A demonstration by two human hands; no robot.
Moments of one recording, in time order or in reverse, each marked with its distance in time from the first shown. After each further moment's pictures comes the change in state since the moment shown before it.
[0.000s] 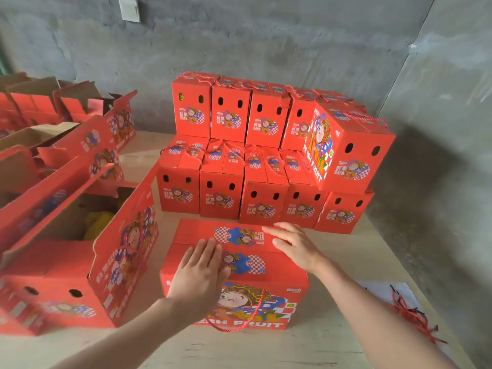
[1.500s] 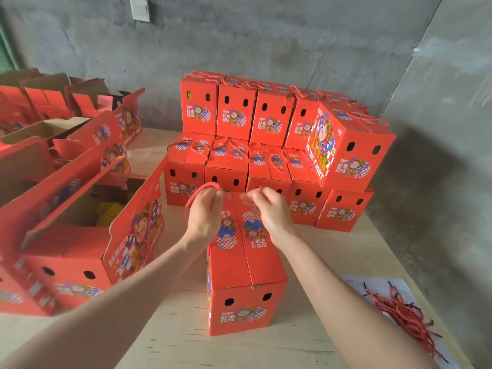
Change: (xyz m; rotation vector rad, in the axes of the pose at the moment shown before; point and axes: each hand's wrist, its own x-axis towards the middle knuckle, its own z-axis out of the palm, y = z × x) left_hand 0.045 0.014 -0.079 -0.993 0.581 -0.108; right_hand 0.012 -0.135 0.001 0.676 0.336 0.122
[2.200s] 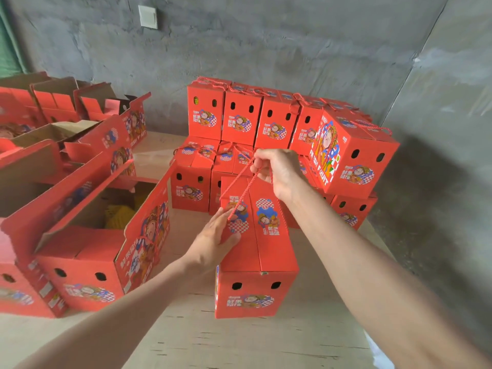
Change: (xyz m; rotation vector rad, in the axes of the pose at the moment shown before) left_hand -0.022 -0.053 -0.015 0.211 -0.405 0.088; right_hand 0.030 -0.093 0.008 0.196 0.050 0.066
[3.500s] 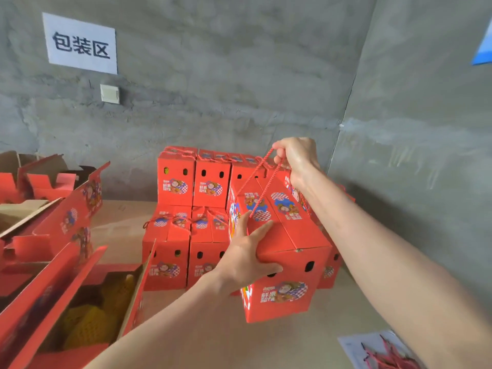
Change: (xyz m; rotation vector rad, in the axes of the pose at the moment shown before) left_hand 0.090 0.094 -0.049 -0.091 -0.141 0.299; right_hand 0.043 -0.144 0.000 -0.084 0.401 -0.280
